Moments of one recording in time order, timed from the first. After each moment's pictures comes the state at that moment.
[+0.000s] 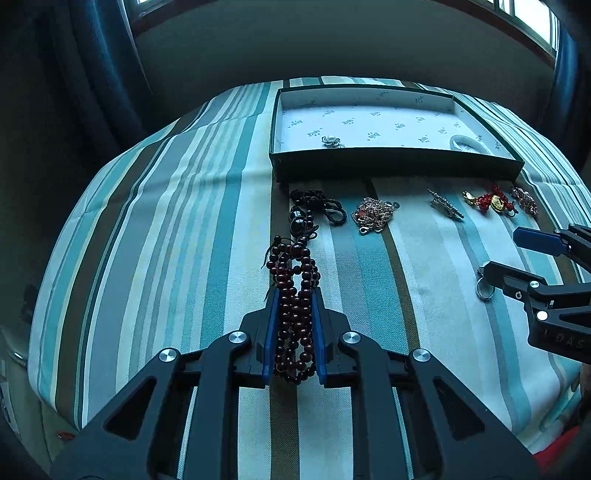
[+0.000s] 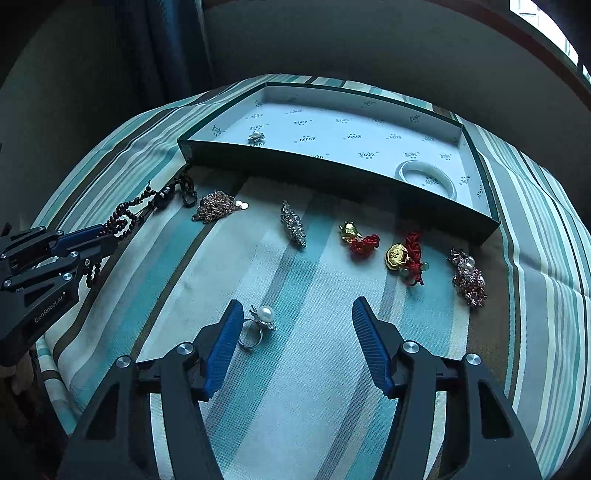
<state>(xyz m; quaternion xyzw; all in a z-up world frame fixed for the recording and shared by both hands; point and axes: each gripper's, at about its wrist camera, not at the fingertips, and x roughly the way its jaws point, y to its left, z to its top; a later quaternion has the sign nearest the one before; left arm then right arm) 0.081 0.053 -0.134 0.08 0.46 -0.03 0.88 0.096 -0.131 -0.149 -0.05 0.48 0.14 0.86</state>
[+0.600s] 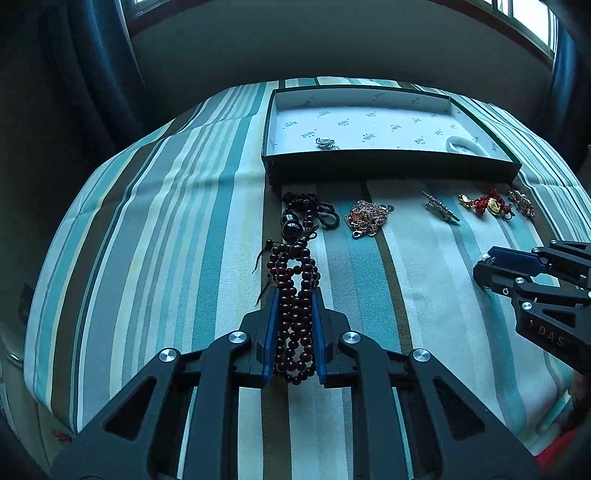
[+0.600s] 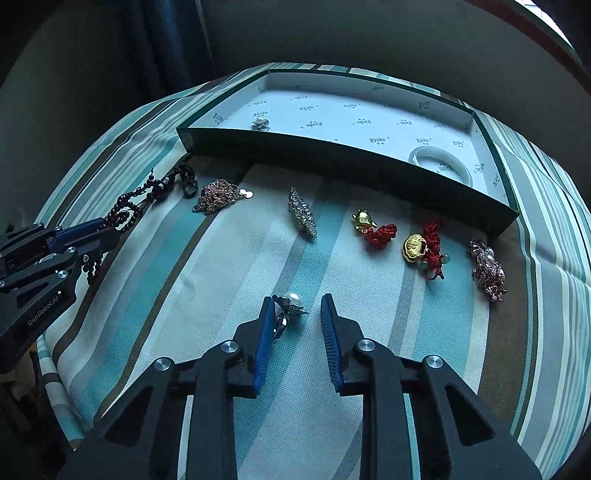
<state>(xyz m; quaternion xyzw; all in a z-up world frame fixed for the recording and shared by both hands) 0.082 0.046 -0.135 0.07 0.46 -0.04 0.88 0.100 -0.132 -0.158 -0.04 0.49 0.15 0.86</state>
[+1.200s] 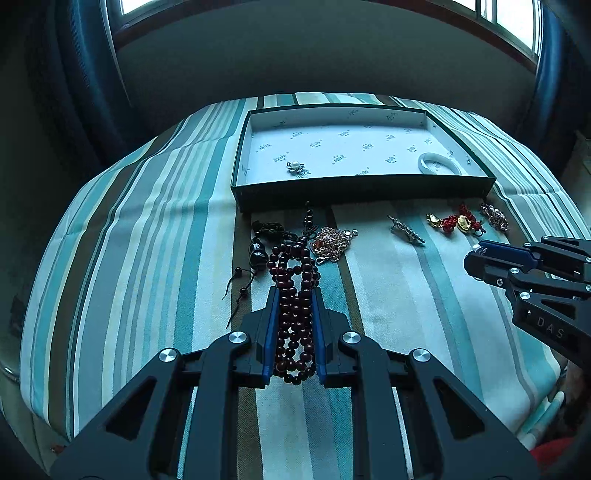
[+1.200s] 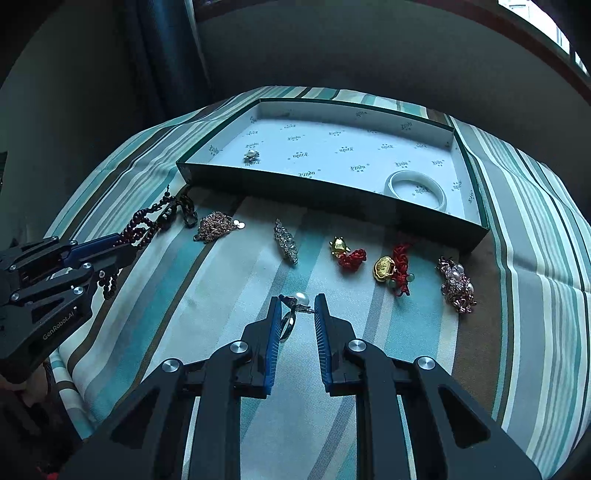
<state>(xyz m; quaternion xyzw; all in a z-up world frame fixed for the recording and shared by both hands) 0.087 0.026 -0.115 0.07 0.44 -0.07 0.89 0.101 -0.154 -0.124 -0.02 0.46 0.14 0.88</state>
